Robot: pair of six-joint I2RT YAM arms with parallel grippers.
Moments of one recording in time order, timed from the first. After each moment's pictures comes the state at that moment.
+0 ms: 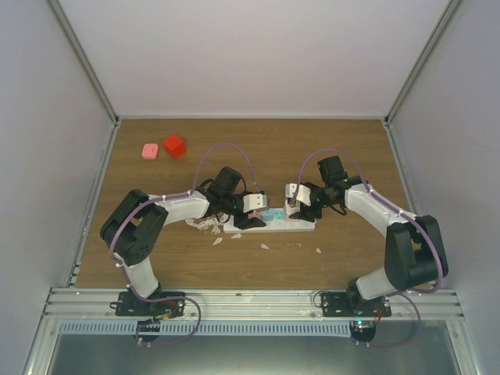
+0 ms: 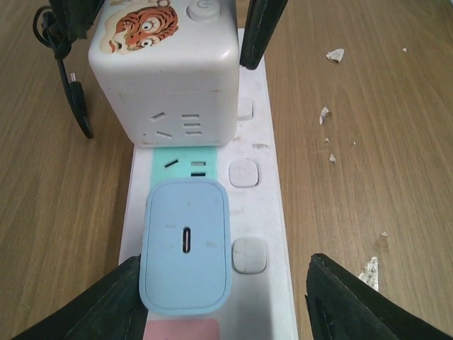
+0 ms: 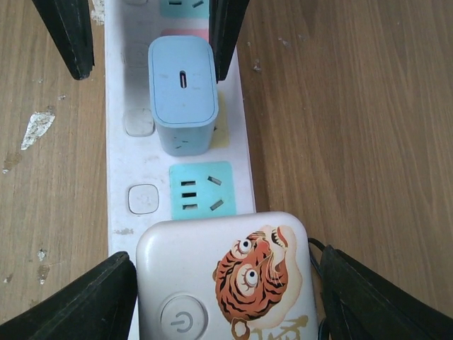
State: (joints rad) left arm -0.63 1.76 0.95 -0.08 0.68 0.66; right arm 0.28 1.48 0.91 -0.57 -0.58 -1.16
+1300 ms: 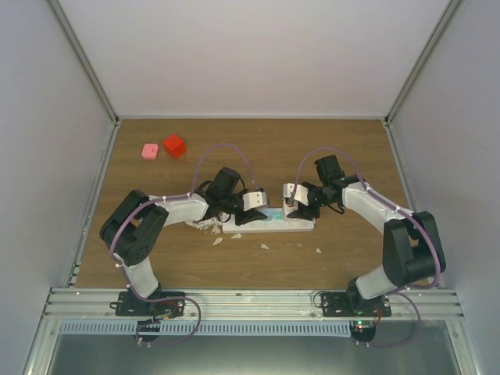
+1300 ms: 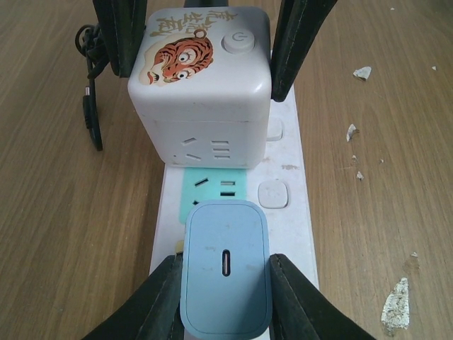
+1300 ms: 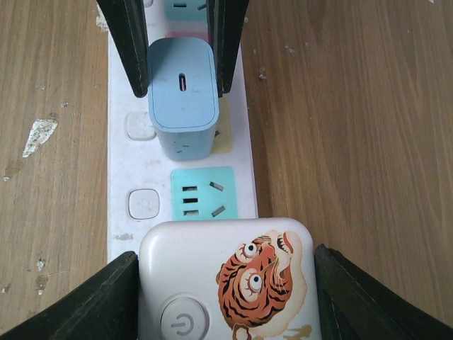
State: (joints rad) left arm -0.63 1.76 0.91 0.06 0.65 0.60; right arm 0.29 1.52 0.92 -0.57 -0.58 -1.16
